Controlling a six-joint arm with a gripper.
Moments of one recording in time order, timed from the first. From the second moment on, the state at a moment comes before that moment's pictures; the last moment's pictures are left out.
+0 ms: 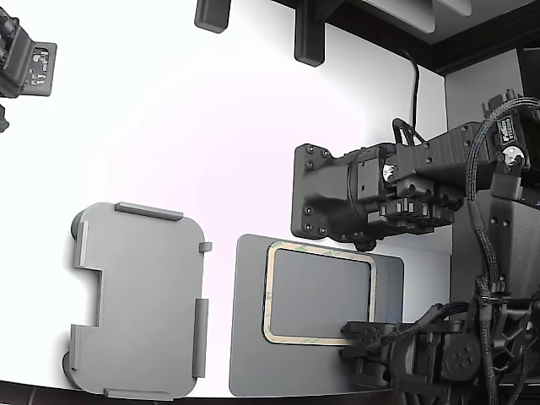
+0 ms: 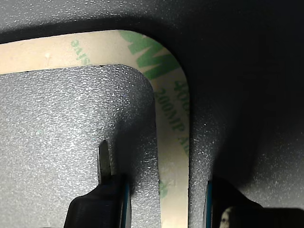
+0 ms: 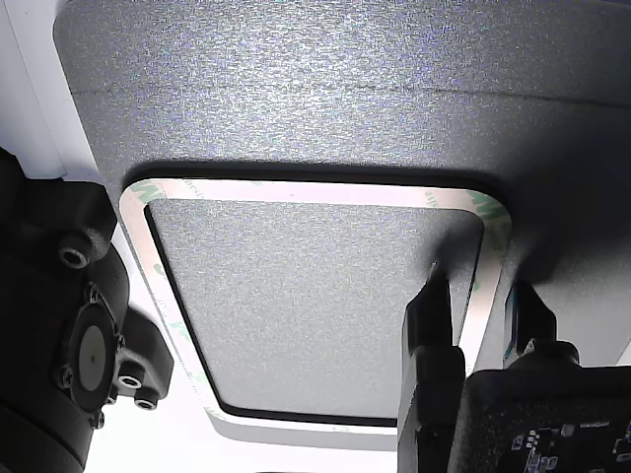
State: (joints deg) arm 88.5 96.3 116.4 76.6 -0.4 -85.7
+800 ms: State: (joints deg) arm 88.5 96.1 116.4 74.6 0.2 -86.0
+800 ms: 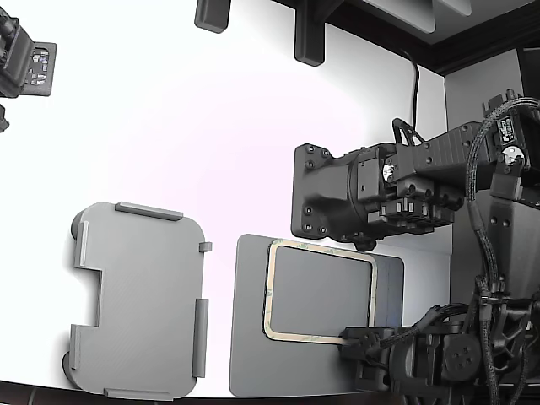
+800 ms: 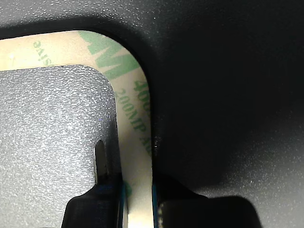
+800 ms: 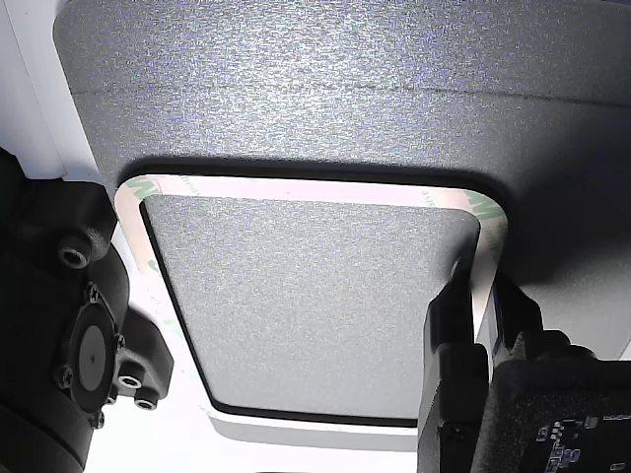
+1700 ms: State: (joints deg) arm 82.5 95.2 91.1 91.4 16.4 -34.0
